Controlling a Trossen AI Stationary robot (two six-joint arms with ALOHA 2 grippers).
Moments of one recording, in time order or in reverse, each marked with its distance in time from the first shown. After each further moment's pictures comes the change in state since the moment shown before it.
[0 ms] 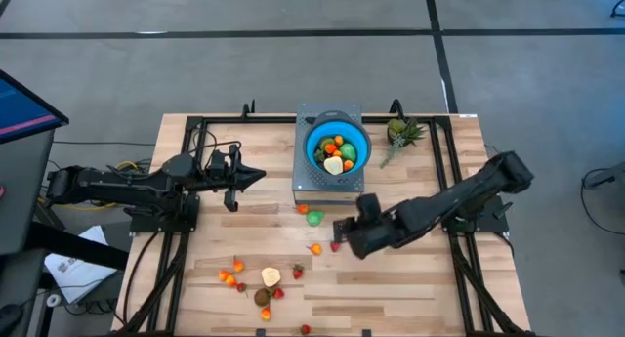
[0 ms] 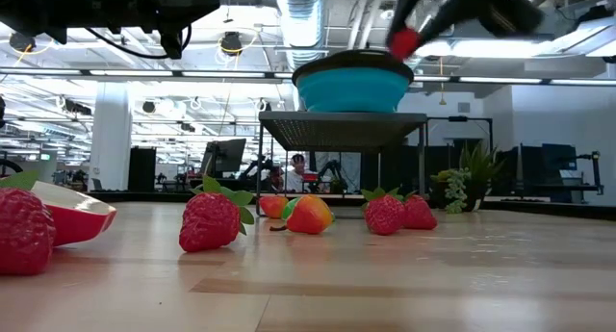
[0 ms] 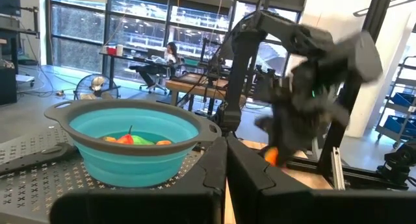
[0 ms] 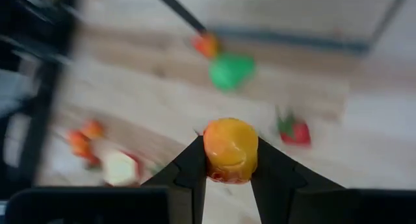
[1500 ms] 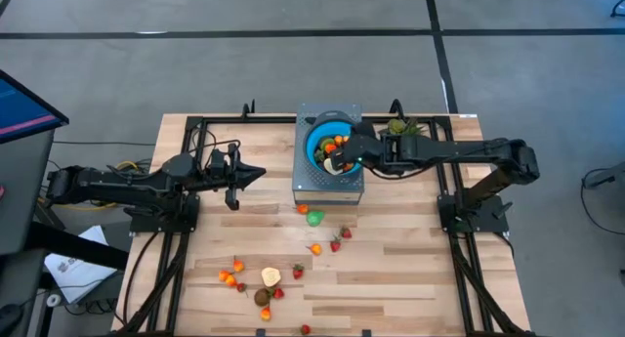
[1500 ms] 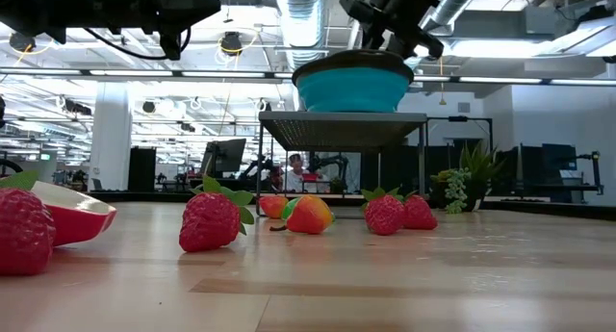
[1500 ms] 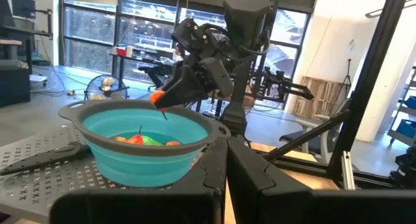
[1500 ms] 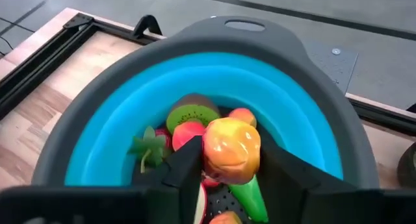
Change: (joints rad) left arm 0.000 0.000 0.000 0.000 -0.038 0.000; right arm -0.503 -0.092 0.001 0.135 0.113 -0.874
